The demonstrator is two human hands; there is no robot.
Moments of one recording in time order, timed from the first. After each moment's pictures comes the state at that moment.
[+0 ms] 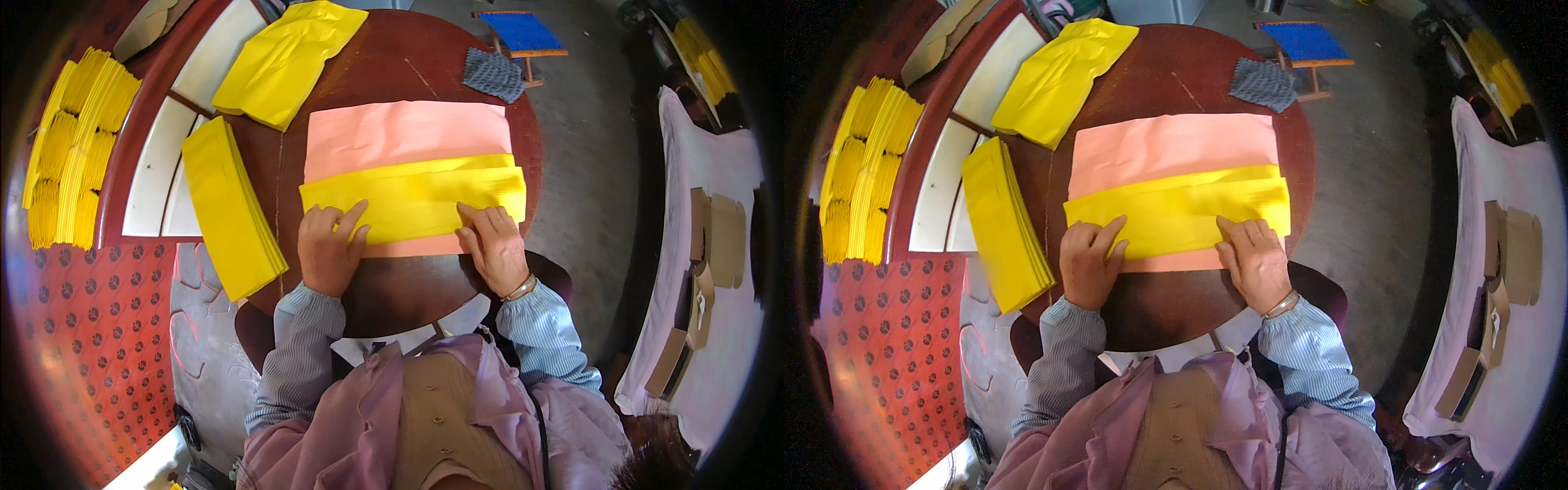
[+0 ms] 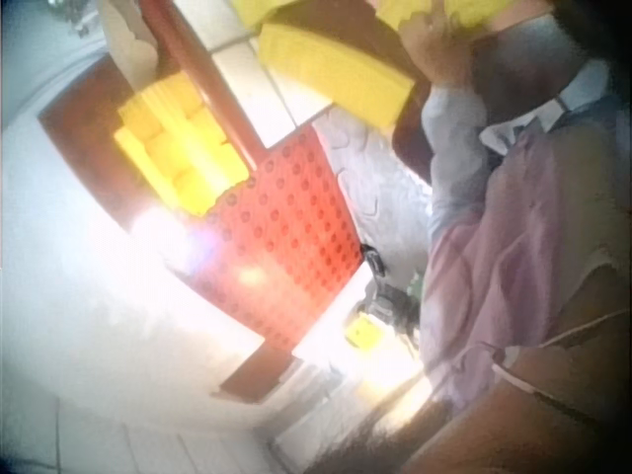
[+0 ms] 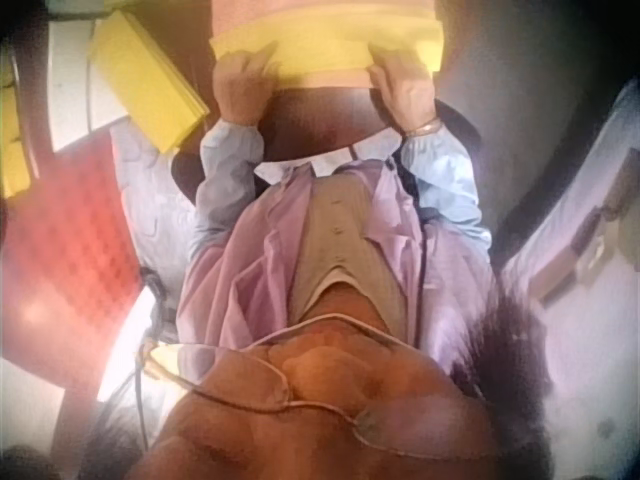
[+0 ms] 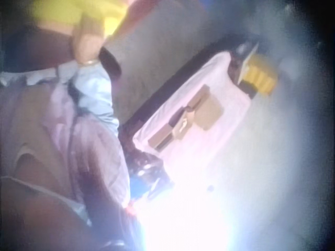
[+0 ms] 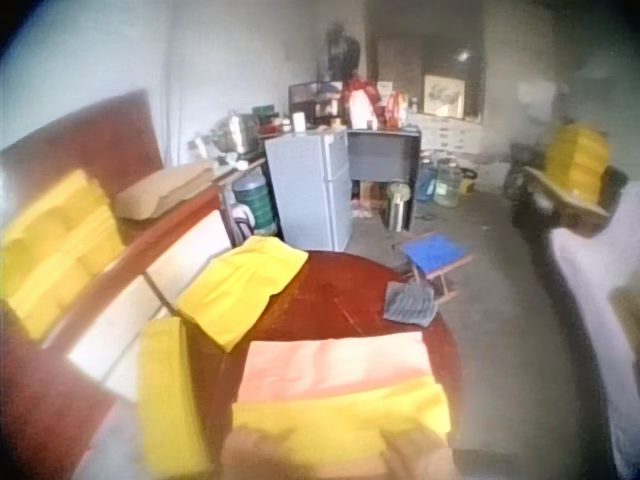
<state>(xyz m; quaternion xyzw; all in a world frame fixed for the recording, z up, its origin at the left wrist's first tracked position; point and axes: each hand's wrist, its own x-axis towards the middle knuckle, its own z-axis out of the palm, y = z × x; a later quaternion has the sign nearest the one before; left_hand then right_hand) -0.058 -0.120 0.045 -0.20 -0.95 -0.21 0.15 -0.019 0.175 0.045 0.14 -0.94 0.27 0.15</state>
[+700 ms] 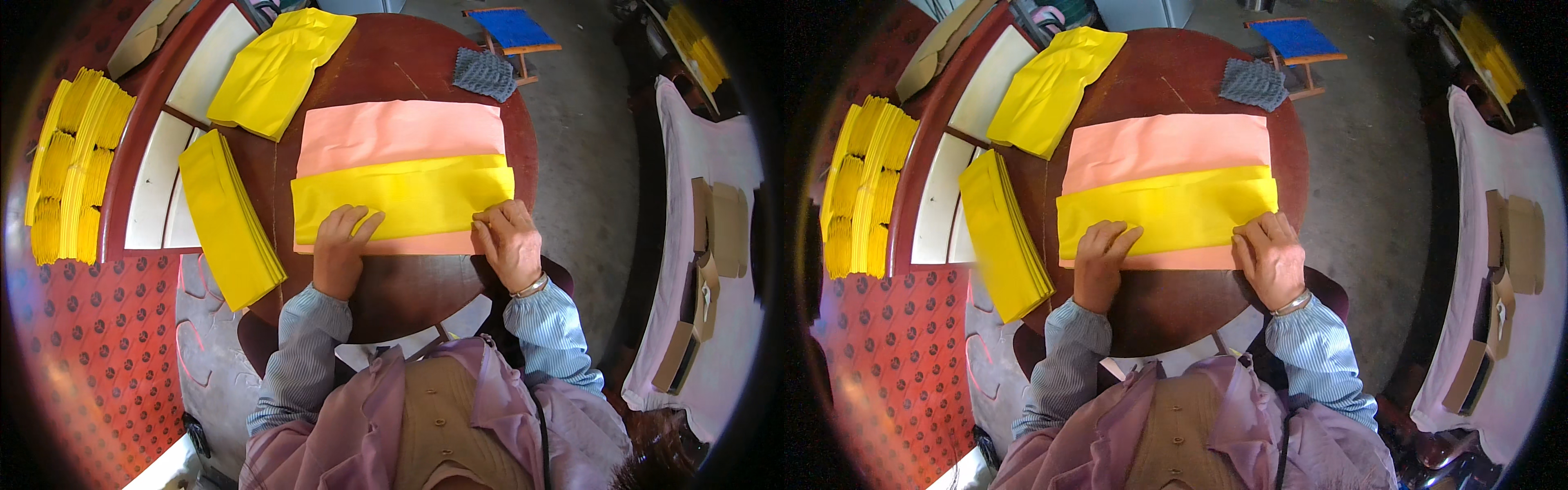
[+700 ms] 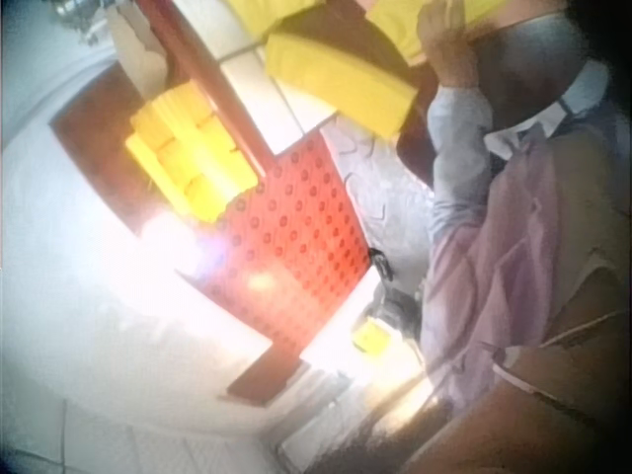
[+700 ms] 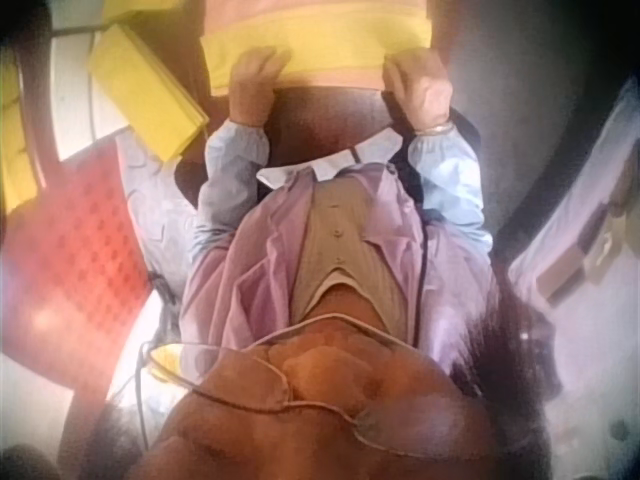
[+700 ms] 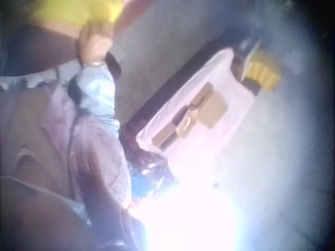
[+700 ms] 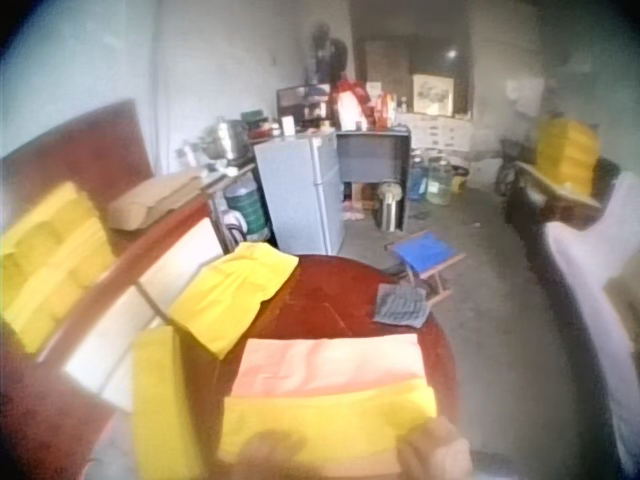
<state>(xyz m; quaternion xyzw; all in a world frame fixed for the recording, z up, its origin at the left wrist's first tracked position) -0.067 -0.106 0.026 -0.28 -0.92 -0.22 0.15 -0.024 0.193 0.057 0.10 -0.94 0.26 0.20</state>
